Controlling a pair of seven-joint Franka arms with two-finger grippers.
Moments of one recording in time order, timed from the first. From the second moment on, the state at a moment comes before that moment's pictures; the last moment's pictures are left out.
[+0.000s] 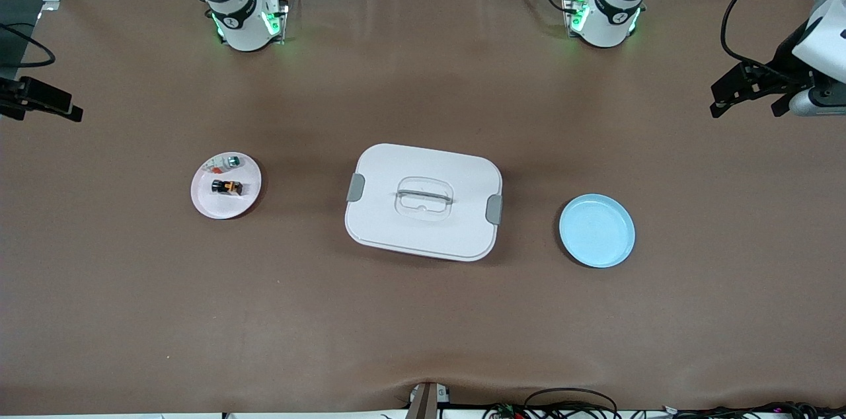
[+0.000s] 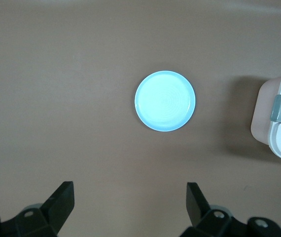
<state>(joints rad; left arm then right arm) 0.01 -0.09 -0.09 -1.66 0.00 1.64 -0.08 -0.12 0.11 0.03 -1.34 0.04 1.34 -0.01</state>
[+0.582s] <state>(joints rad) 0.01 -0.09 -0.09 -1.66 0.00 1.64 -0.08 -0.08 0.10 0.03 -1.32 0.04 1.33 -0.01</state>
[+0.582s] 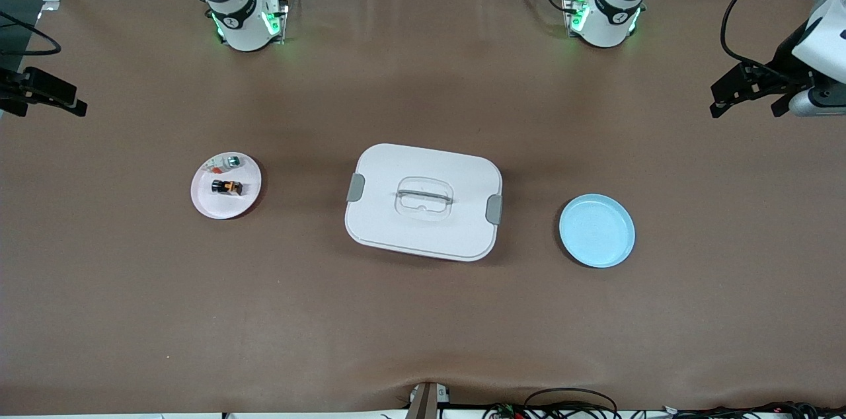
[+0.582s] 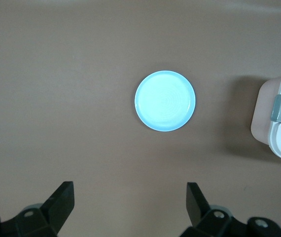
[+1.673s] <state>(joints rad) 0.01 -0.09 -0.09 -1.66 0.00 1.64 -0.08 -0.04 0.04 -0.02 -1.37 0.05 1.41 -0.01</state>
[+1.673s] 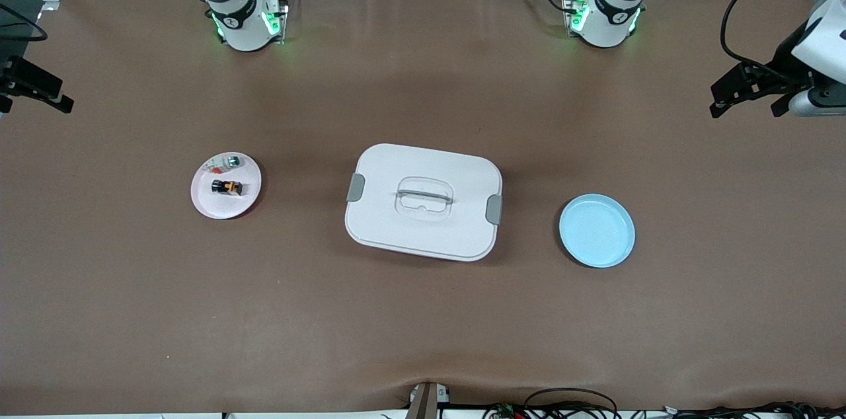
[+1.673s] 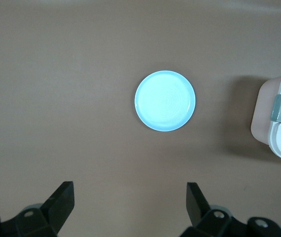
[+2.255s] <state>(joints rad) 0.01 -0.09 -0.09 -1.66 0.00 1.64 -0.08 -0.06 0.02 -0.02 -1.41 0.05 1.42 -0.01</state>
